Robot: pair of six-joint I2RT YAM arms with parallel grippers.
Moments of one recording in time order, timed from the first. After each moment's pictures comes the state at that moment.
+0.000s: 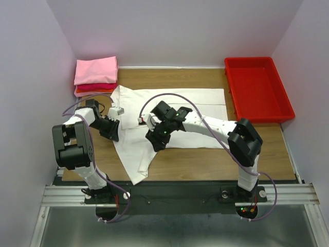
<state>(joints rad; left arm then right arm) 0.17 1.67 1.00 -0.82 0.54 0.67 0.89 1.90 1.51 -0.67 -0.47 -0.19</state>
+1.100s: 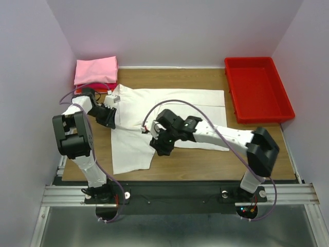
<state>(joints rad) 0.19 1.87 1.28 -0.84 0.51 0.68 1.00 1.77 1.34 -0.57 -0.36 -0.21</state>
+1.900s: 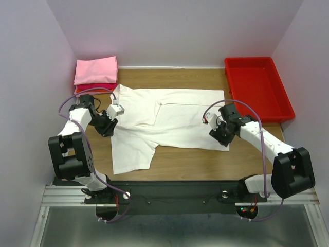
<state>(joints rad) 0.19 1.54 1.04 -0.86 0.48 1.03 0.32 1.34 0.86 -0.73 -0.09 -0.61</state>
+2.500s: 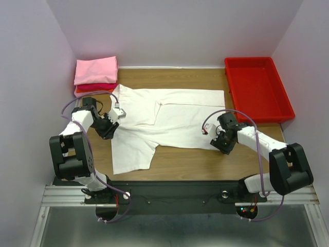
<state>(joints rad) 0.16 1.53 0.98 -0.81 0.43 1.04 0.32 1.36 0.71 -0.67 -0.07 -0.69</state>
